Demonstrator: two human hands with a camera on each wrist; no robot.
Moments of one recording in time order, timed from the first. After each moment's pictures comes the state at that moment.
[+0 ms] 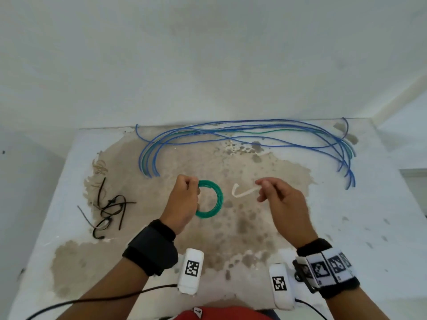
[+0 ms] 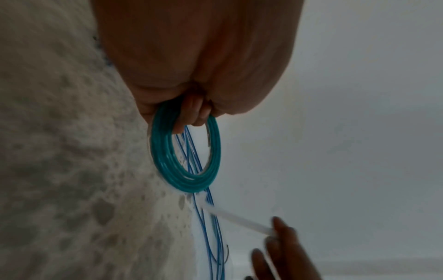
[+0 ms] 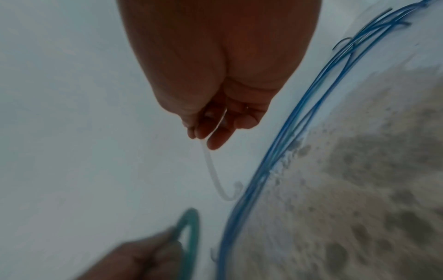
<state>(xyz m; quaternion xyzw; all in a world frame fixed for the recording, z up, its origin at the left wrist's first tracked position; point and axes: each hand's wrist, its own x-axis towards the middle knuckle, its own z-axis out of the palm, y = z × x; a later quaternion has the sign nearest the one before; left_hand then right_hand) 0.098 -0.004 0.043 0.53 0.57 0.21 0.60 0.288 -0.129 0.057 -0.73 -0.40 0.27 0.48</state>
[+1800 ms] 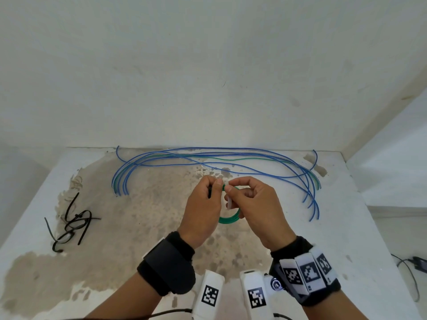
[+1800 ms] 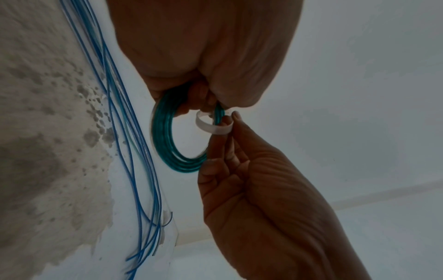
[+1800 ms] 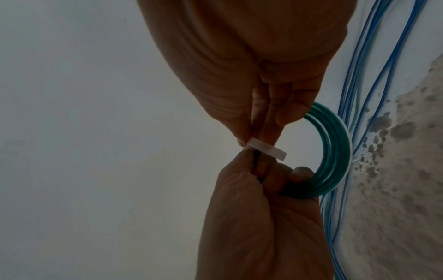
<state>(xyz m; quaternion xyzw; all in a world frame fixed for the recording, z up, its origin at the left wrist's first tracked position) 0.260 -0.076 0.097 0.61 0.48 0.34 0.54 0.376 -0.132 0.123 -0.66 -0.33 0.43 0.52</state>
